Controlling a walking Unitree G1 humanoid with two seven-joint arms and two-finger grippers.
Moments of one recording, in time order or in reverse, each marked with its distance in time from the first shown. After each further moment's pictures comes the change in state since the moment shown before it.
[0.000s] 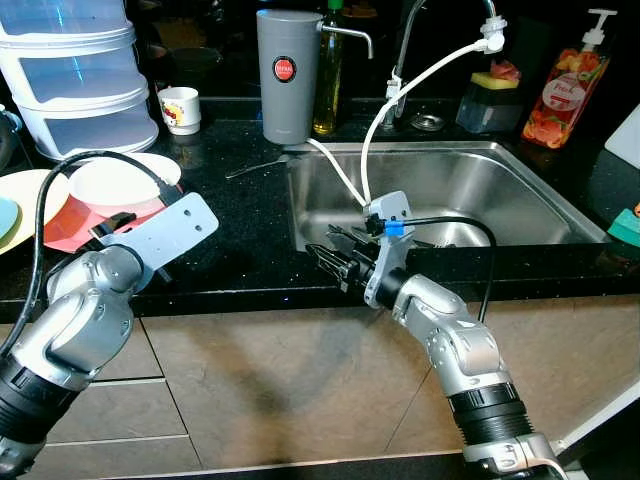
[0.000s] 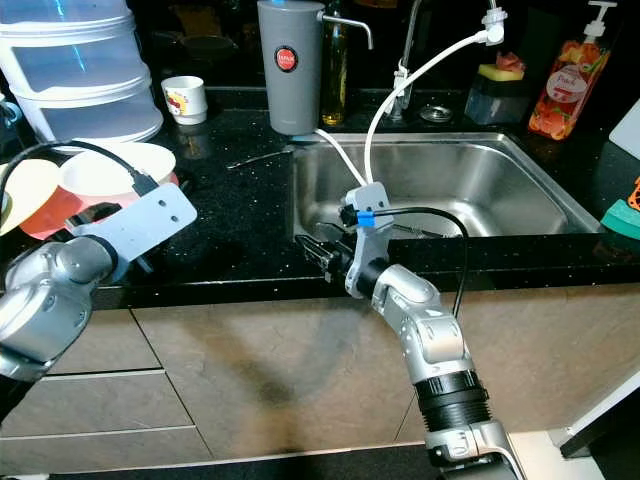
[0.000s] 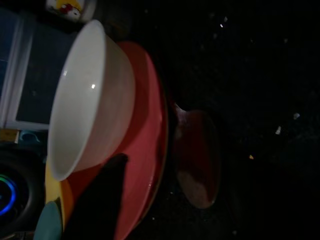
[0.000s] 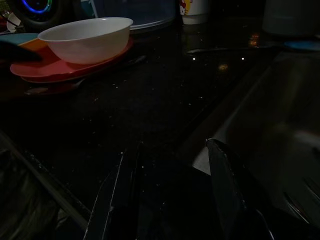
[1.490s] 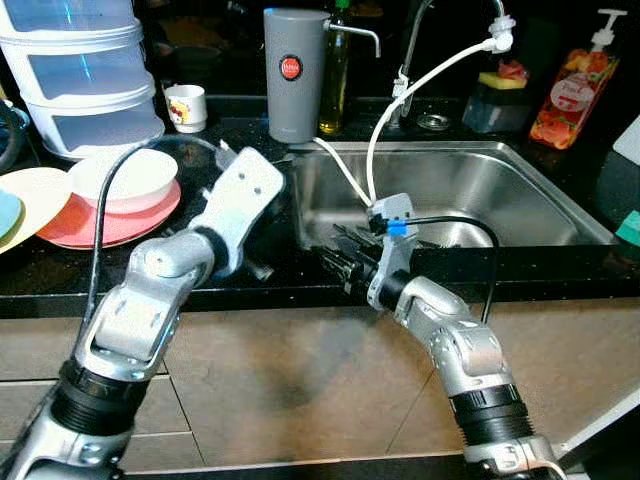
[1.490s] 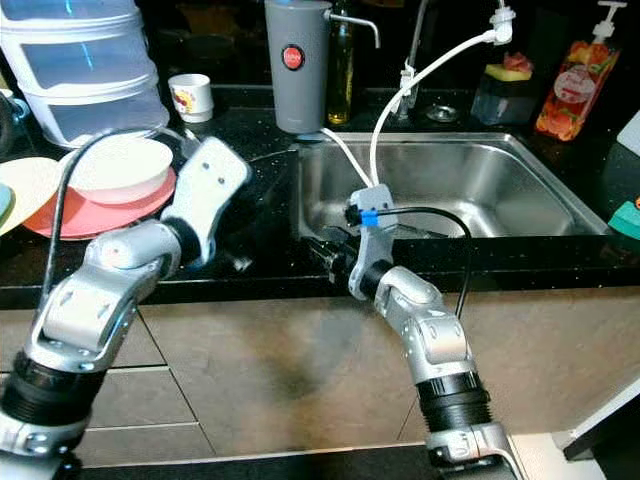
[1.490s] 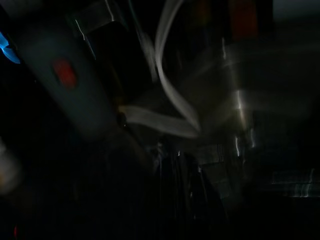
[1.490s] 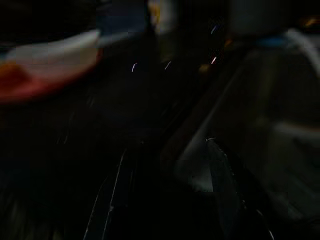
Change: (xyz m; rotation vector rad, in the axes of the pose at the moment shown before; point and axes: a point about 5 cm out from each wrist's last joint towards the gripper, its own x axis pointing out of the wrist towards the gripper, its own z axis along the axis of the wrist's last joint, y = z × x) left arm -0.037 -0.006 0.105 -0.498 -0.861 -0.144; right arm -0.002 -0.012 0.007 0.074 -0.060 -0.139
